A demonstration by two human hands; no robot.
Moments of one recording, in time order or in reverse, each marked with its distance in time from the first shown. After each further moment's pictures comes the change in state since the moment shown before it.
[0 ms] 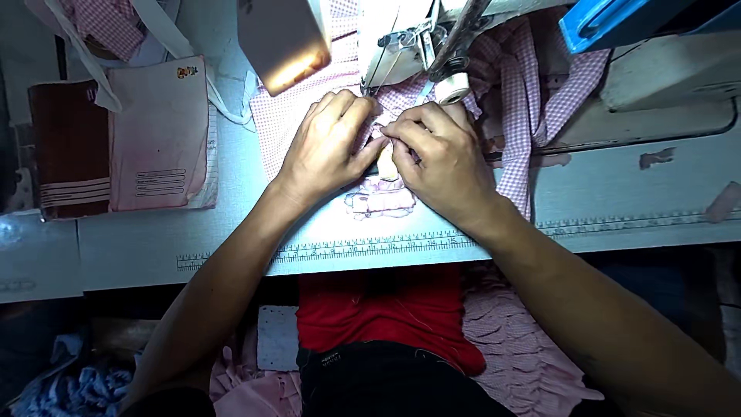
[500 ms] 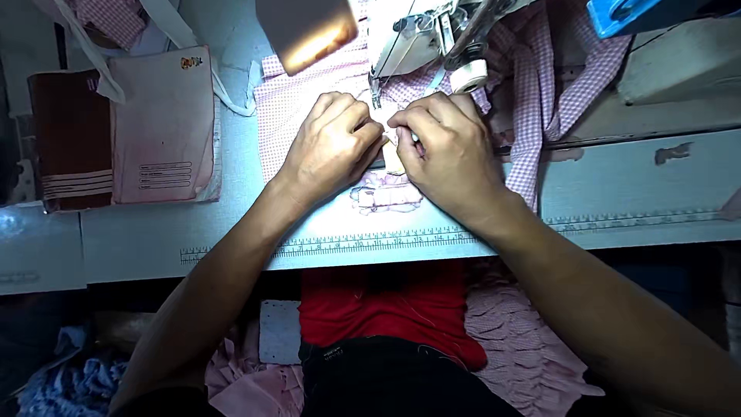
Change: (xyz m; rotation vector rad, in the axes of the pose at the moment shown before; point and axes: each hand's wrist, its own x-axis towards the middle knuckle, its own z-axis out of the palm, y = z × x) left_hand -0.011 -0.004 -0.001 0.127 0.020 0.236; right_hand 0.003 -0.008 -0.002 -0.036 -0.030 0.029
